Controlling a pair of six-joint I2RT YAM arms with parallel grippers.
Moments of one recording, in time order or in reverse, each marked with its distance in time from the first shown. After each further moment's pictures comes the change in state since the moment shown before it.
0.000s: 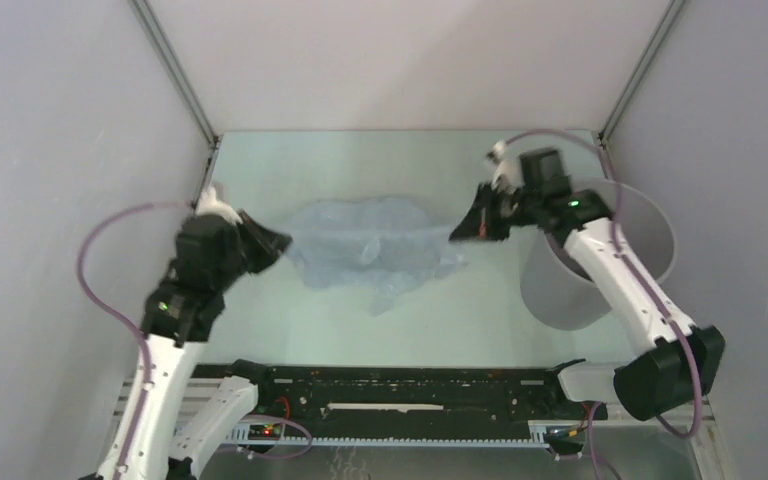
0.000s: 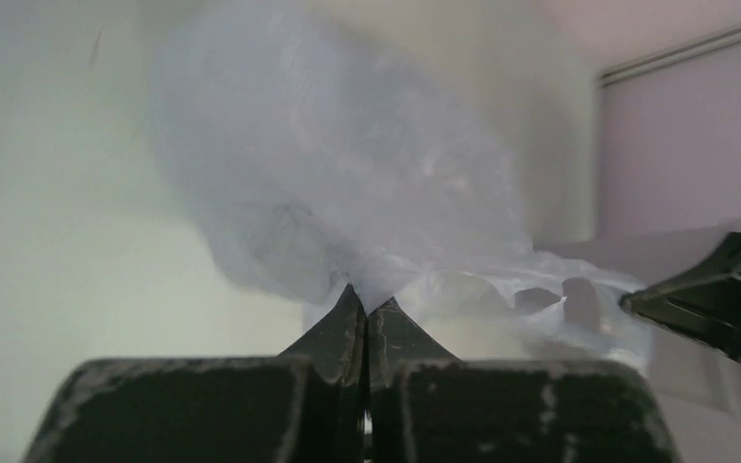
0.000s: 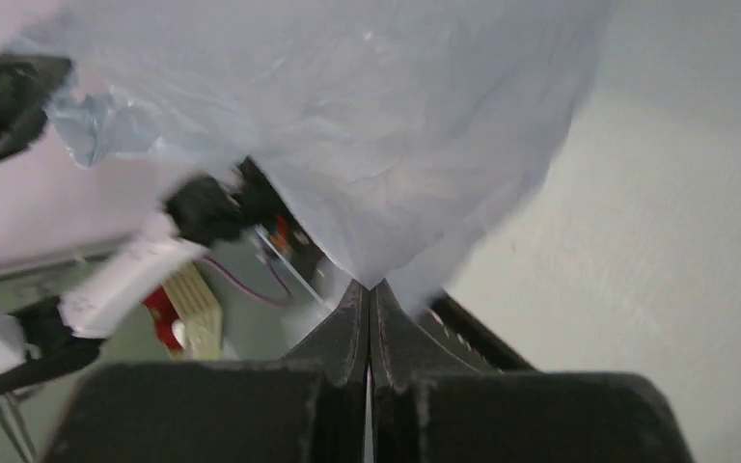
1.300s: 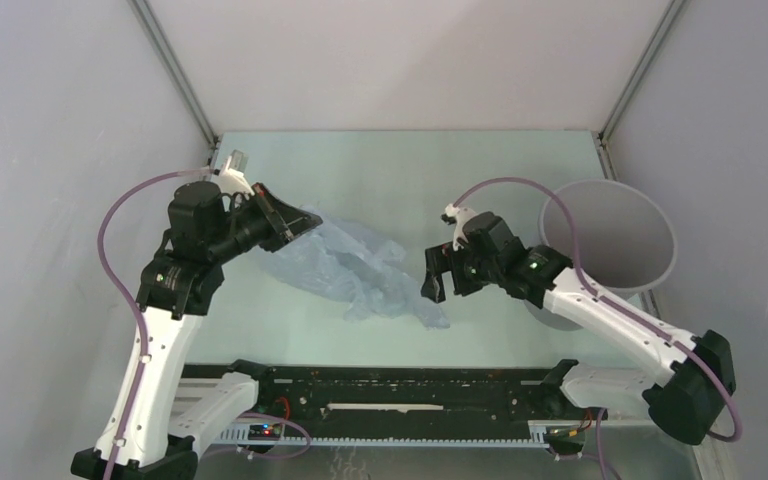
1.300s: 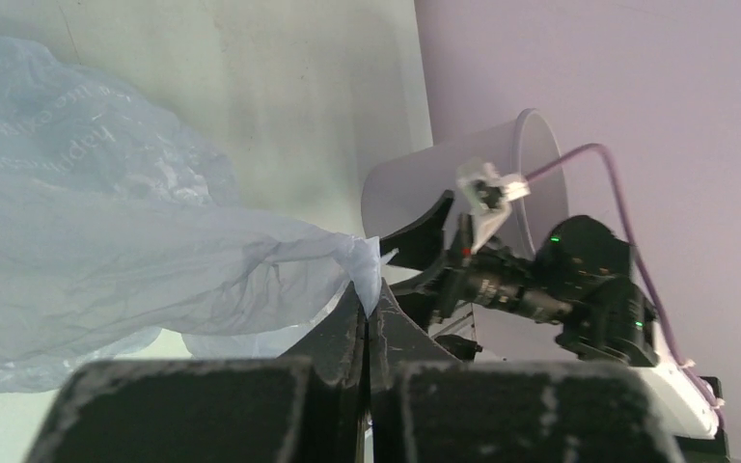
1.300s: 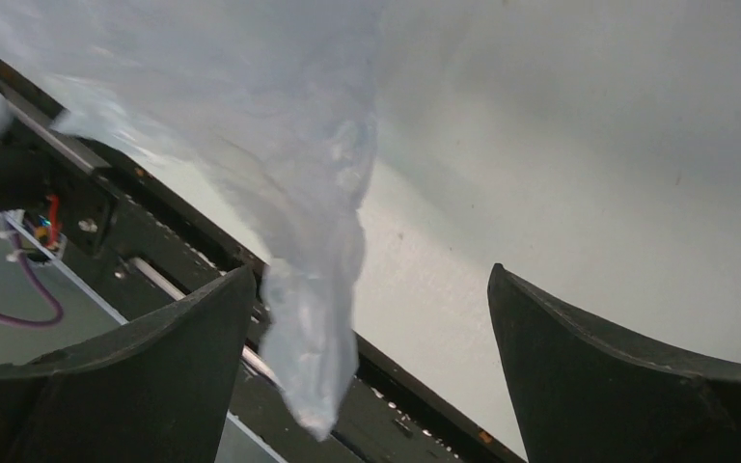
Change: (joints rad) left arm 0.015 0.200 0.346 0.063 0.397 -0.049; right arm 0.343 -0.183 -0.195 0.163 0.519 -0.083
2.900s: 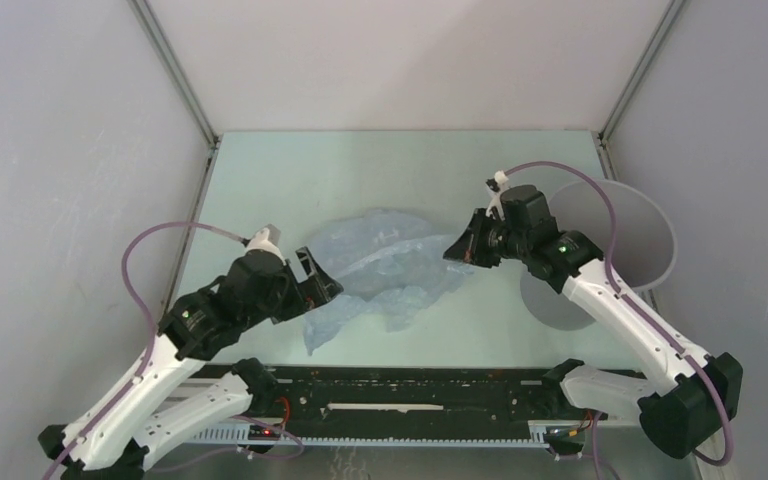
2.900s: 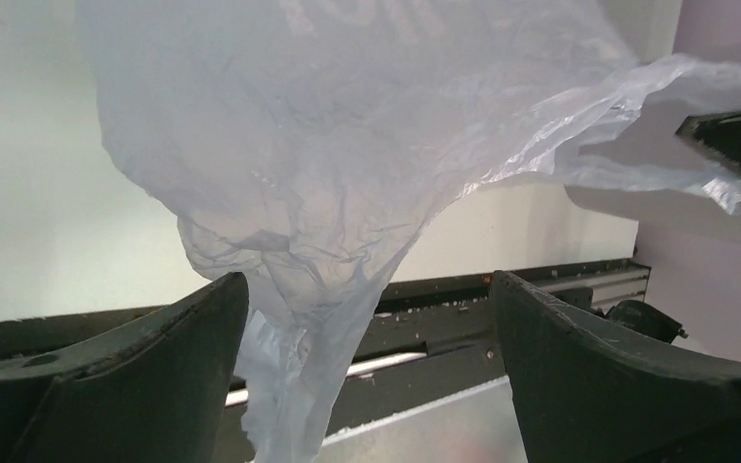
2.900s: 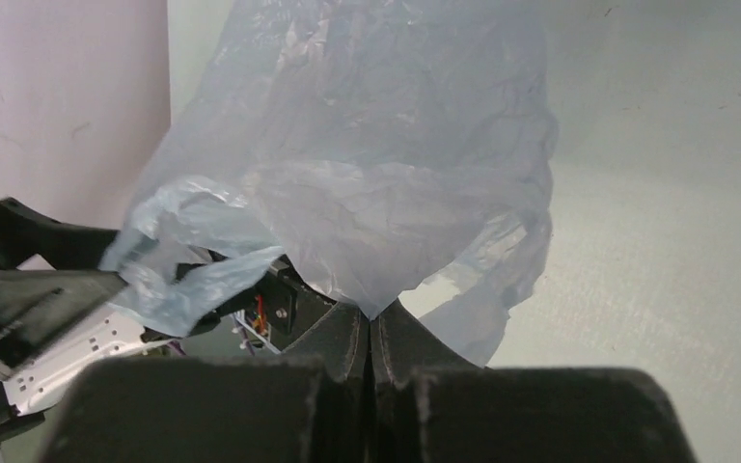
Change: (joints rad) left arm -0.494 -0.199 -0.289 -0.257 -0.594 -0.147; right arm -0.212 -0.026 0.030 0.047 -0.184 0.327
